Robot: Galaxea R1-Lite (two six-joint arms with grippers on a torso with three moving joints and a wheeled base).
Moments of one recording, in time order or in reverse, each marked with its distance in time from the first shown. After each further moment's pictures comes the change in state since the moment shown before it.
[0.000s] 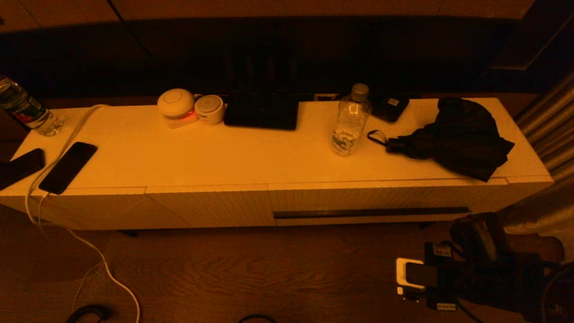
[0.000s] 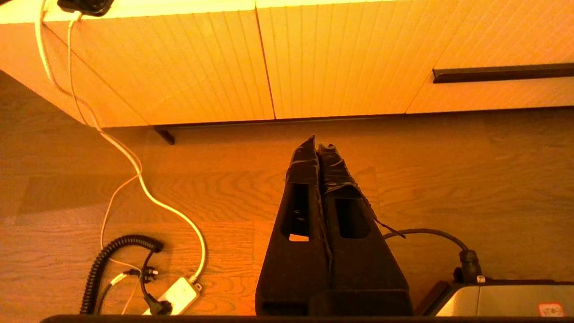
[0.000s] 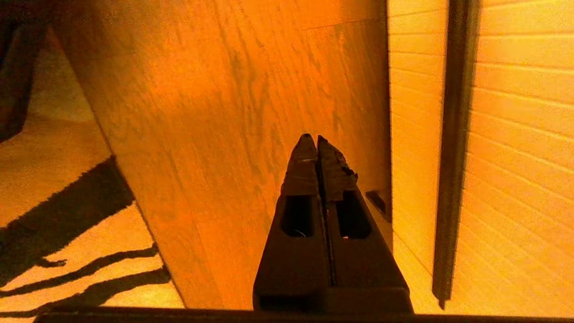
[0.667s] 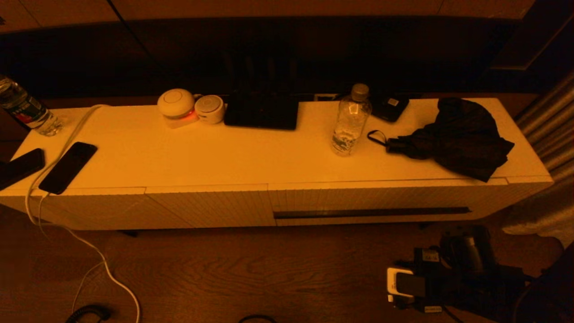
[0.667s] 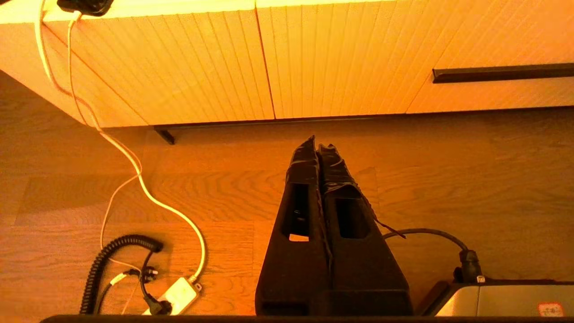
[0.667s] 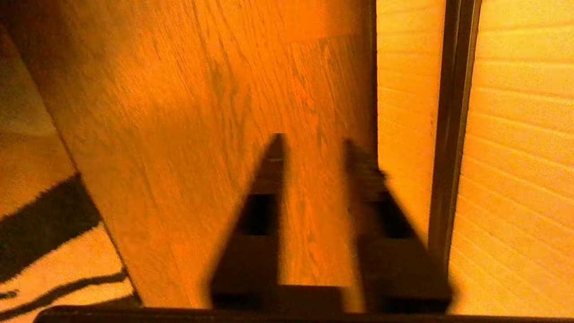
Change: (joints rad) left arm 0.000 0.000 0.000 0.000 0.000 0.000; right arm 0.014 0.145 0.083 -0.297 -0.007 -0.049
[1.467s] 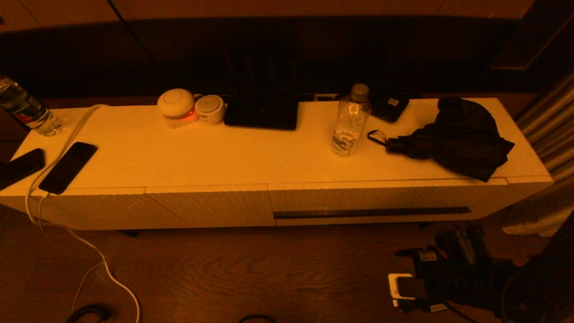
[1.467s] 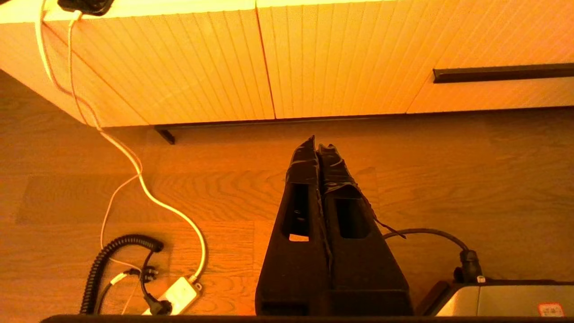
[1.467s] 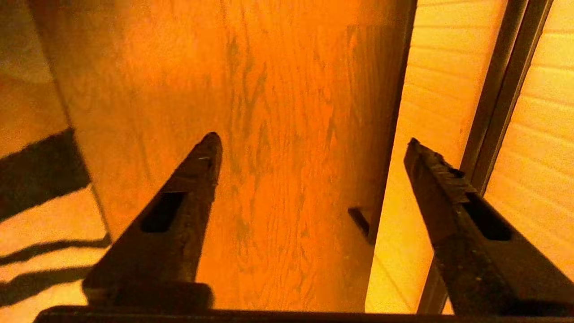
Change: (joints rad) left arm 0.000 0.000 0.000 0.000 0.000 0.000; right arm -0.066 0.059 -0.082 0.125 0.046 -0.163
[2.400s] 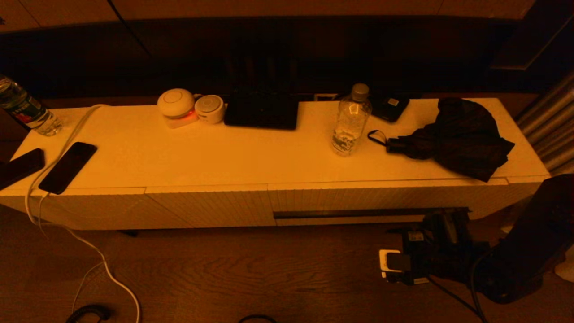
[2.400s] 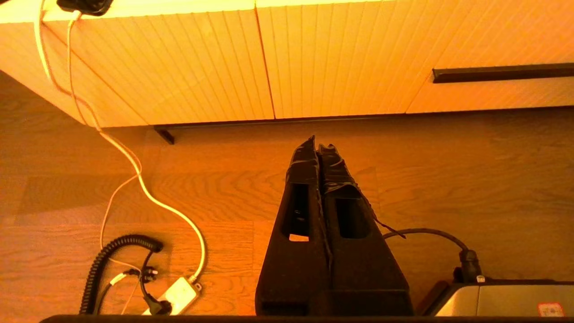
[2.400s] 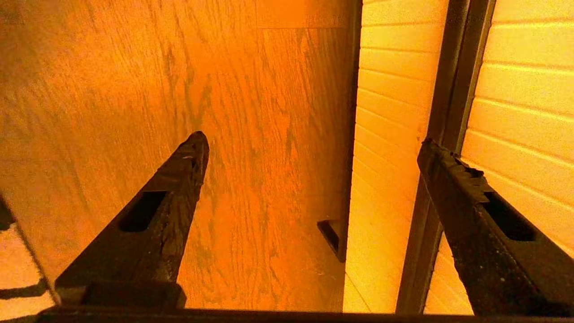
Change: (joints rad) left arm 0.000 0.000 0.000 0.000 0.000 0.000; right arm -0.060 0.139 -0.165 -0.069 0.046 -0.018
